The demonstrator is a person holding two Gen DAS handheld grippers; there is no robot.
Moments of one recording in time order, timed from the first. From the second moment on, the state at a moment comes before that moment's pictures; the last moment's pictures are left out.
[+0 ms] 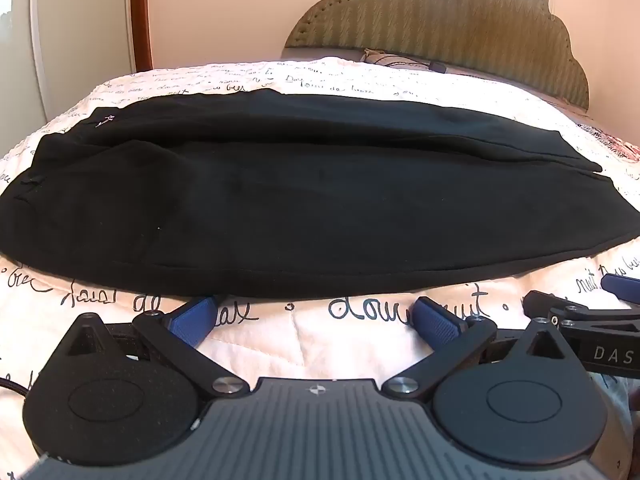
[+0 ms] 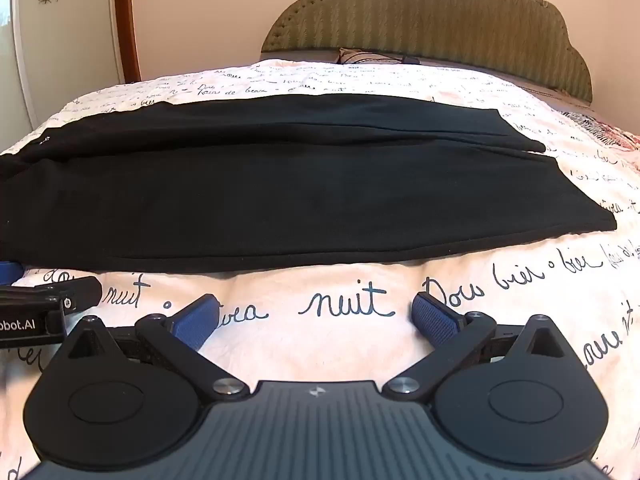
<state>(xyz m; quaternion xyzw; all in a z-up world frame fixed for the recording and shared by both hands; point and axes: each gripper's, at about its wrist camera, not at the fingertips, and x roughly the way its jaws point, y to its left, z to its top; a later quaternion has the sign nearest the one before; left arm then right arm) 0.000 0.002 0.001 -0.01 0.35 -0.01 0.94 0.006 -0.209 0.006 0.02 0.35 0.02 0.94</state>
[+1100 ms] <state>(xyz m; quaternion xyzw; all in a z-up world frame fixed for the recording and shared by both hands) -0.001 -0.001 0.000 0.01 0.34 -0.01 0.94 0.004 -0.207 0.005 0.01 0.34 0.02 0.94</state>
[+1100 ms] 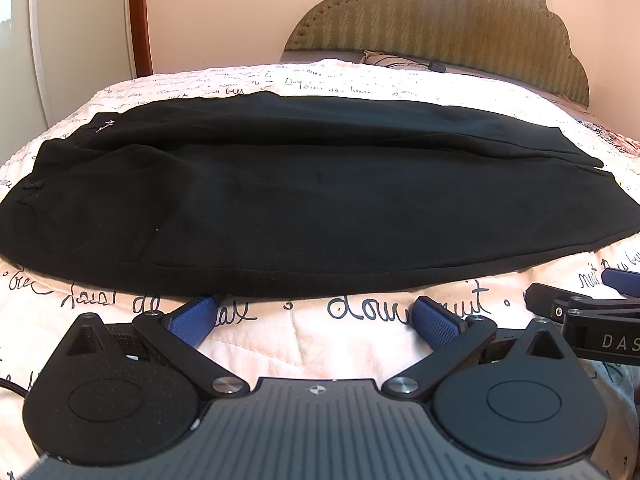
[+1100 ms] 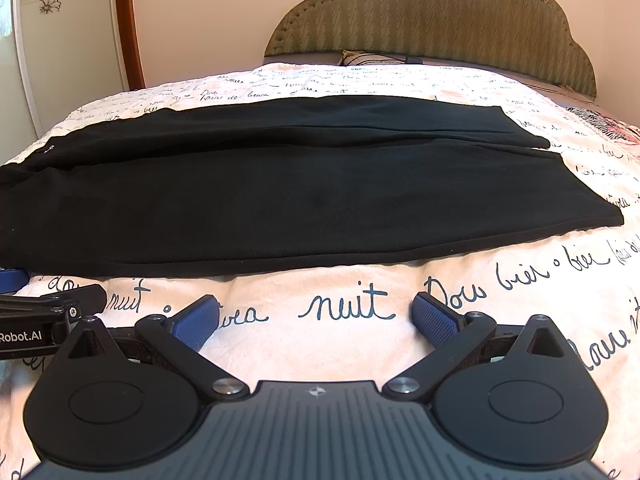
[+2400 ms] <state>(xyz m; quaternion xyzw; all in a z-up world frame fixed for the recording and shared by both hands) -0.004 0.004 0.001 -0.01 0.33 -0.02 0.94 0.004 -0.208 0.004 0.01 0.34 0.02 0.94</state>
